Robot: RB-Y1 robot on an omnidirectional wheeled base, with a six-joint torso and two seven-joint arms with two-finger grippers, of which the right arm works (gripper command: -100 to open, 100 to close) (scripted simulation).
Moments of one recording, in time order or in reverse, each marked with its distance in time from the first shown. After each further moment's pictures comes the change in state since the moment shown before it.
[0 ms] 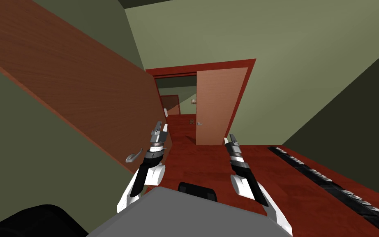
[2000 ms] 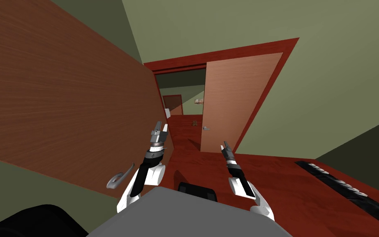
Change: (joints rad) arm -0.185 -0.079 0.018 0.558 -0.021 -0.164 -0.082
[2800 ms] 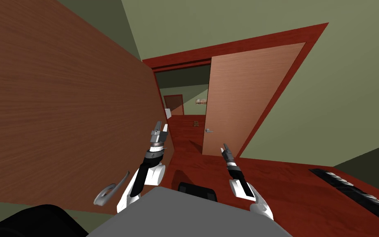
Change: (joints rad) arm -0.069 -0.025 0.007 0.203 -0.007 -0.061 -0.028
